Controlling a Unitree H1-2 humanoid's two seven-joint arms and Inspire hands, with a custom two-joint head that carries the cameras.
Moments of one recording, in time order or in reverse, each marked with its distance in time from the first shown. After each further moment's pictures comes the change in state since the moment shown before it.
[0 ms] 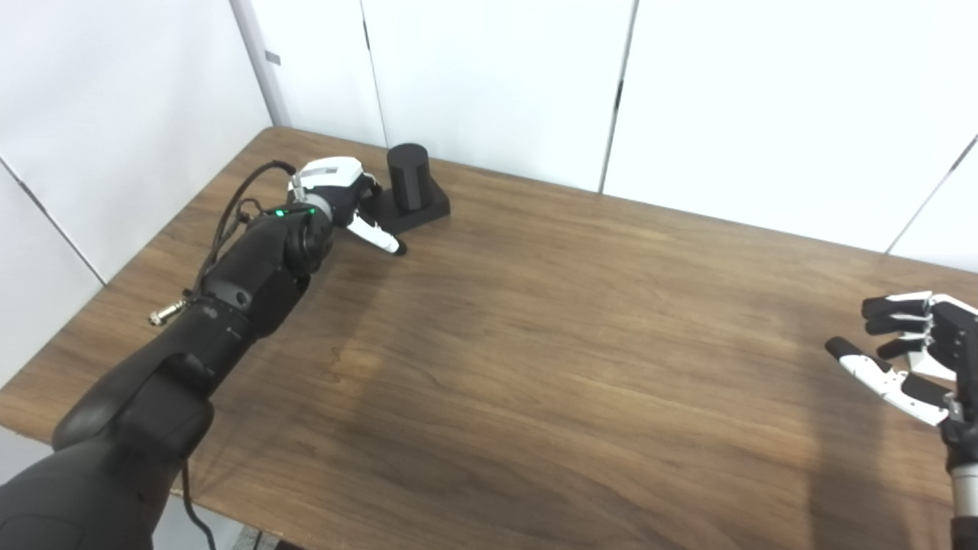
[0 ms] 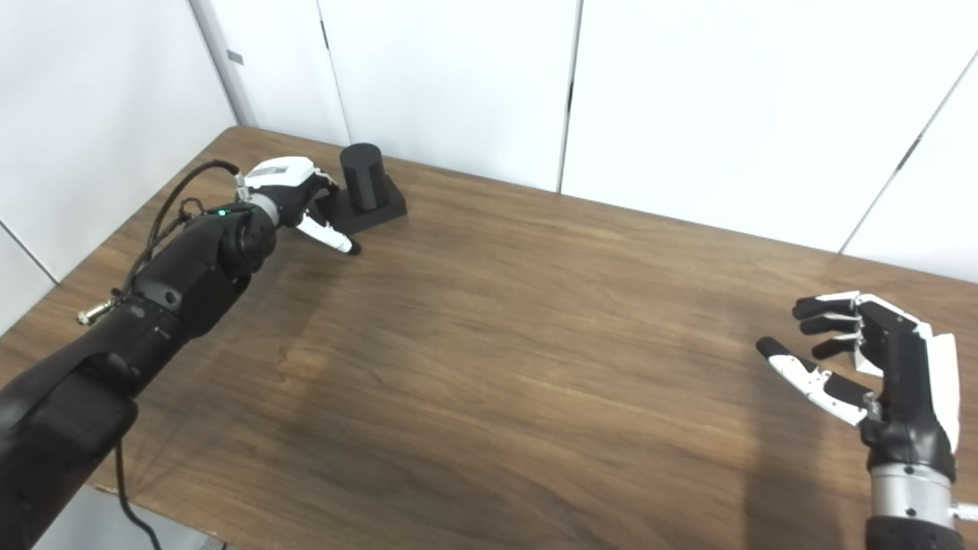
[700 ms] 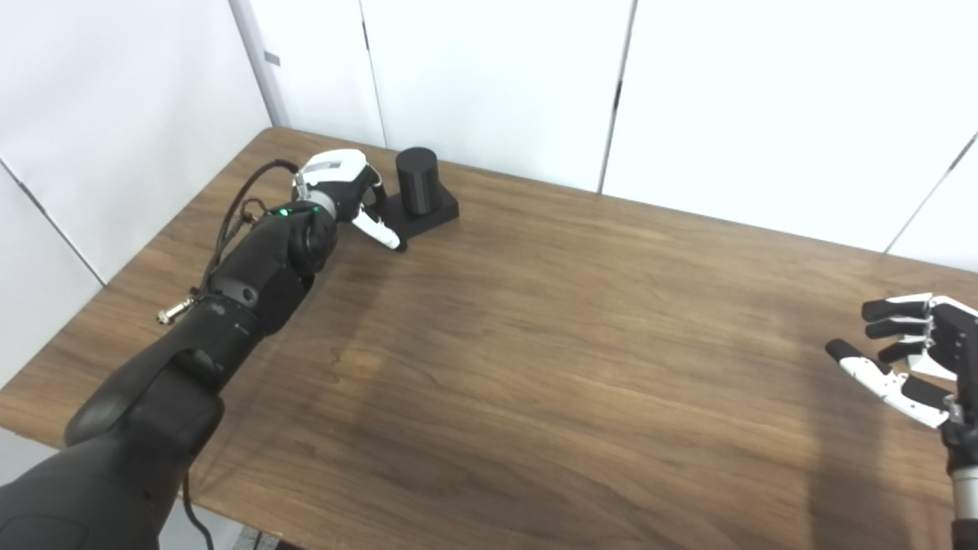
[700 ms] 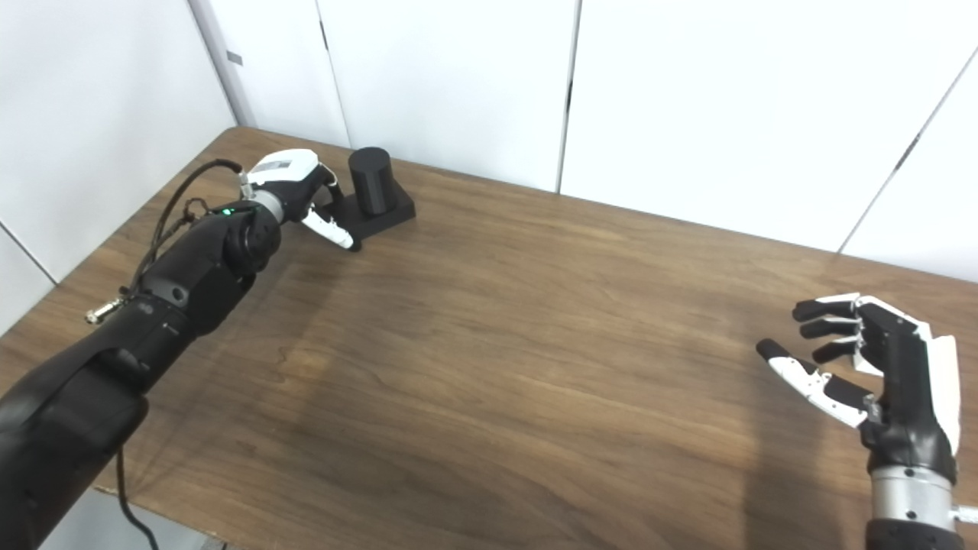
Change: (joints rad) left arm -0.021 -0.024 0.005 0.067 -0.014 -0.058 0.082; right arm 0.009 -0.002 -0.002 -0.009 -0.005 0.000 0.000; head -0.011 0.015
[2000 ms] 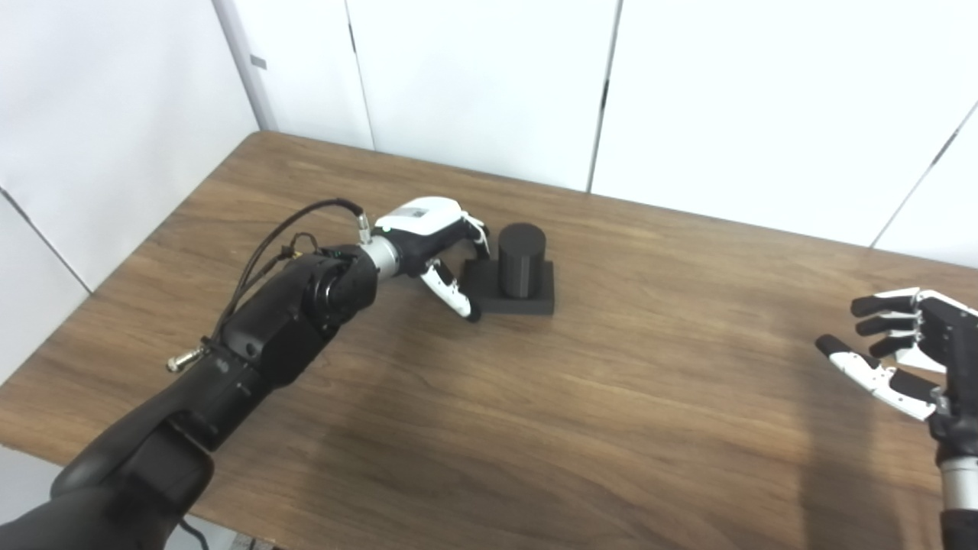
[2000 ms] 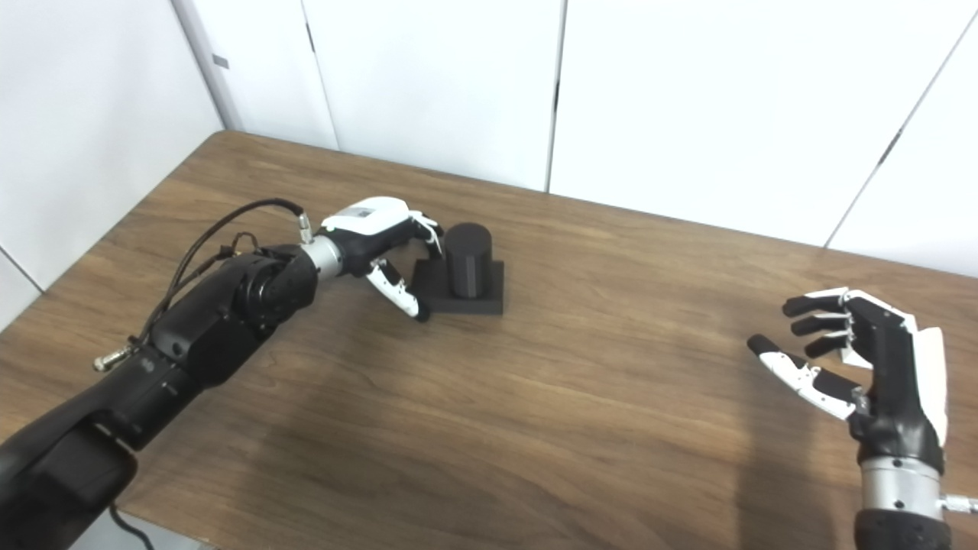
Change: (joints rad) left arm 0.133 -0.041 -0.078 -0.360 -0.107 -0.282 -0.174; right arm -0.002 -0.002 0.004 0.012 -0.025 -0.009 -0.013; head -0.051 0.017
